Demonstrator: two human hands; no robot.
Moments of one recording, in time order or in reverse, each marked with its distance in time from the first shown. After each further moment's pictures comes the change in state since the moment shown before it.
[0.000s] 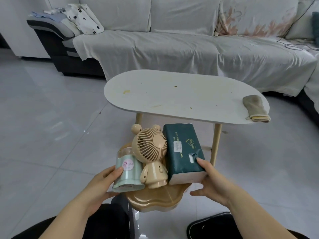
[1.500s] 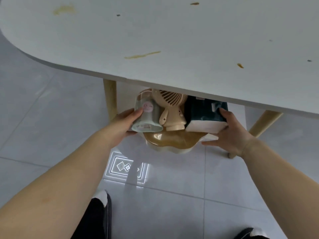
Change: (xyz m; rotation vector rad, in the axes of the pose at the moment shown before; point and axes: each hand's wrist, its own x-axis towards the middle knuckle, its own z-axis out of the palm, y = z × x) left_hand 0.352 -0.038 0.067 0.025 -0.123 -0.023; right_hand 0.287 -0.043 -0.145 0.079 0.172 -0.005
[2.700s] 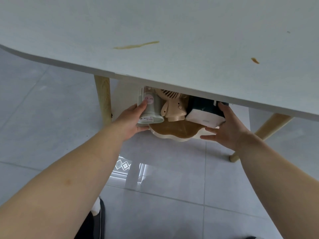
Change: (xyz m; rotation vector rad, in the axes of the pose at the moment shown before) left_hand 0.060 -0.013 0.019 -0.228 0.064 -0.134; right_hand 0.039 -0.004 -0.003 0.004 0.153 0.007
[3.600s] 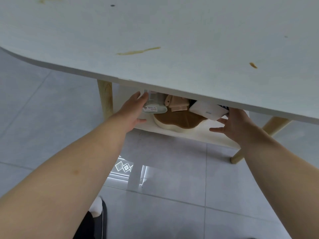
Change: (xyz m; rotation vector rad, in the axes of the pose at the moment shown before) left_hand -0.008 0.034 0.015 0.243 0.099 0.061; right_hand -0.010 -0.027 0.012 -0.076 0.208 -0.148
